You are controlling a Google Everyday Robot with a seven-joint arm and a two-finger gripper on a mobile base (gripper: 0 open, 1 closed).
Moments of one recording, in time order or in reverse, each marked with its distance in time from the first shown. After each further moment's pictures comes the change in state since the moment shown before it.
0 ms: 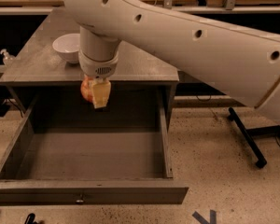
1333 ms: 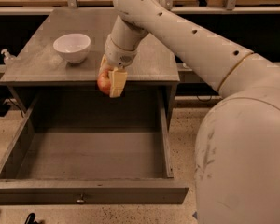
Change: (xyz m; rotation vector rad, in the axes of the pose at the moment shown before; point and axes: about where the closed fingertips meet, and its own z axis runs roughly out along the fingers) arm 0.071 -0.056 0.065 -0.113 -0.201 0.044
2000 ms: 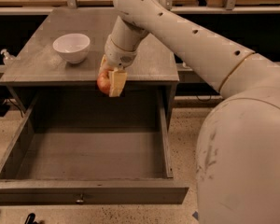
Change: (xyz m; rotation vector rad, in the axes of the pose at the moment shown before) arm -0.001 0.002 -0.001 0.000 0.000 0.000
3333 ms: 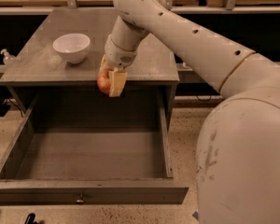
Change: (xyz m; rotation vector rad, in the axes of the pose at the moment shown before) arm 0.000 0.000 0.000 0.000 0.000 -0.001
